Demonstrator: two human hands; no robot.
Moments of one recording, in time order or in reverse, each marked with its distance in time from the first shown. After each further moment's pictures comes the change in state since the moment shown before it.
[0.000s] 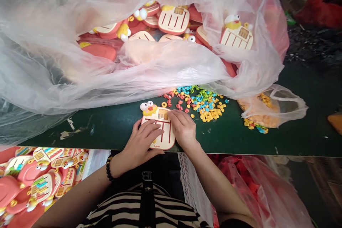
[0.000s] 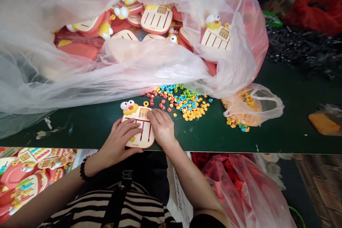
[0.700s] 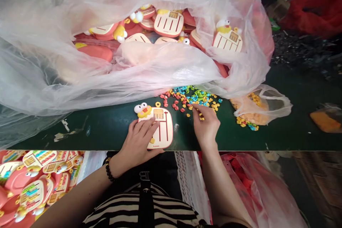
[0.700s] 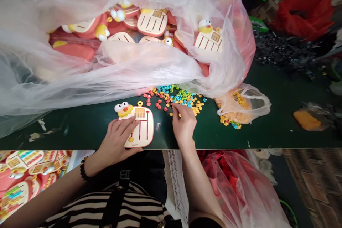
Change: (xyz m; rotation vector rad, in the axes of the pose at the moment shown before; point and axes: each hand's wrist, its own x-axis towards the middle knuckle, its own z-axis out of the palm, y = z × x) left_hand -0.001 0.003 0.004 0.121 0.055 -0.013; right_hand -0.001 0.032 -0.034 -0.038 0.150 0.403
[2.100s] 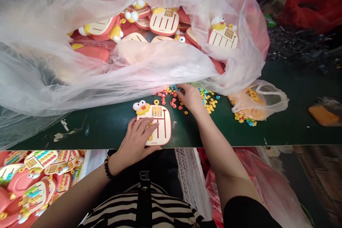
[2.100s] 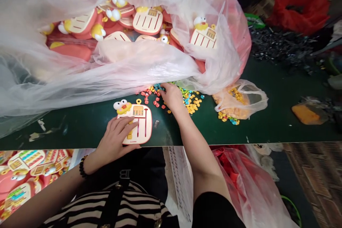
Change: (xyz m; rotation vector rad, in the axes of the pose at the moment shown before) left_hand -0.001 0.000 -0.002 -0.002 -0.004 0.006; right_hand 0.075 0.021 0.041 -0.082 -0.419 0.033
